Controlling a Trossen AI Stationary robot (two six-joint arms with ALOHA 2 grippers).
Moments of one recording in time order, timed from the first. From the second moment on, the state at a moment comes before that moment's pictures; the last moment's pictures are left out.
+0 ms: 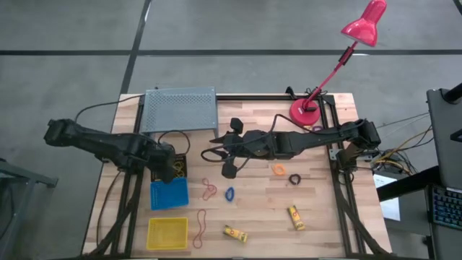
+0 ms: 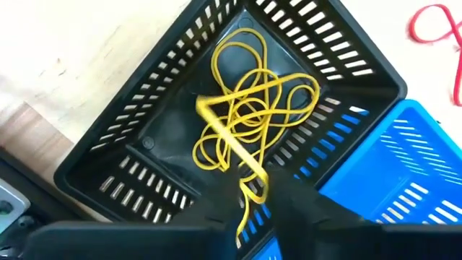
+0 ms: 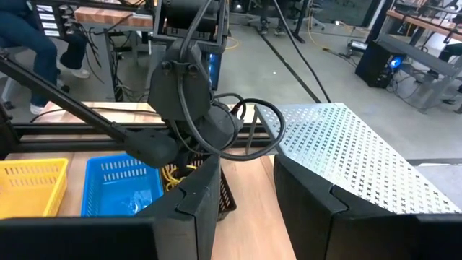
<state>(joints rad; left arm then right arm) -0.15 0.97 0.63 -1.06 0.00 -1.02 0.13 1.74 1.51 -0.06 0.31 0.00</state>
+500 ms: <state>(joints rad) -0.15 0.97 0.63 -1.03 0.07 -1.05 0.13 1.74 1.51 -0.06 0.31 0.00</state>
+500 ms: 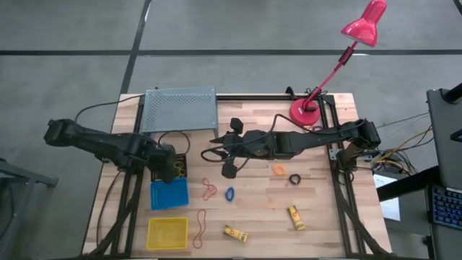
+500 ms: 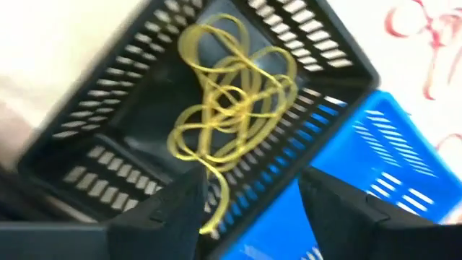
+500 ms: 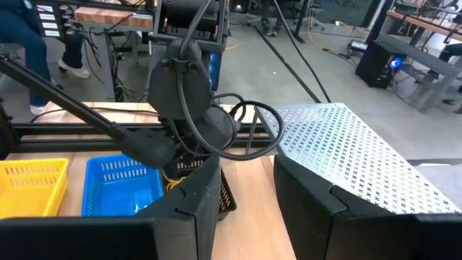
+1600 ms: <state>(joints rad) -0.14 1.34 1.08 -0.67 -0.01 -0.80 0.12 1.41 1.17 0.15 -0.05 0.06</state>
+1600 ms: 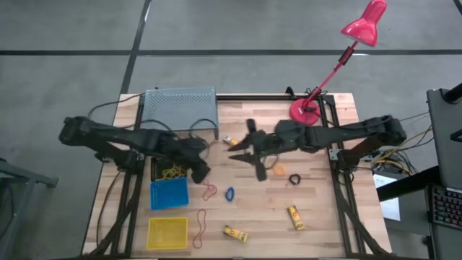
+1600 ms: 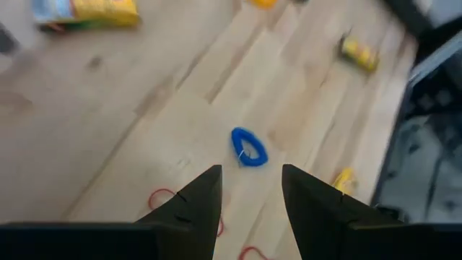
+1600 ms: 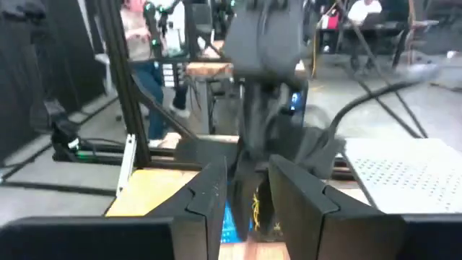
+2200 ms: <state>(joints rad) -0.11 1.68 1.20 -0.81 0.17 -0.85 0.13 0.93 0.67 0.27 0.16 0.12</state>
